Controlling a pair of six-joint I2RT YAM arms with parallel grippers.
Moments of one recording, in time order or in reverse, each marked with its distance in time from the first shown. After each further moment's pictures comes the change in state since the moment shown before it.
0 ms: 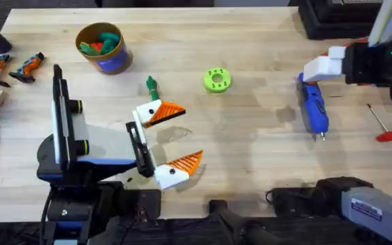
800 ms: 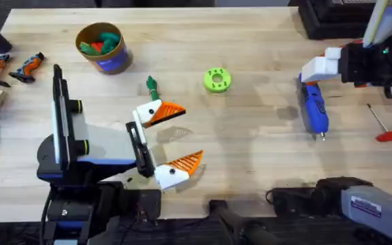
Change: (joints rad) left arm 0.000 0.000 0.000 0.000 0.000 0.000; right arm -0.020 0.049 -0.001 0.003 0.000 0.000
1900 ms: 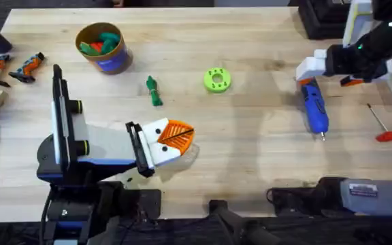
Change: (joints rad) left arm 0.000 0.000 0.000 0.000 0.000 0.004; right arm -0.136 0.265 0.000 0.140 -0.056 -0.147
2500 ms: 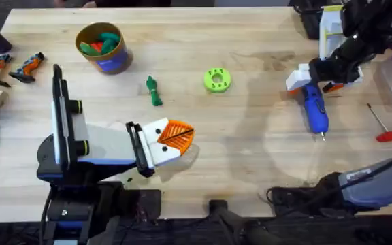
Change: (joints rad) left arm 0.000 0.000 0.000 0.000 0.000 0.000; right arm -0.058 0.270 -0.002 0.126 -0.041 -0.185
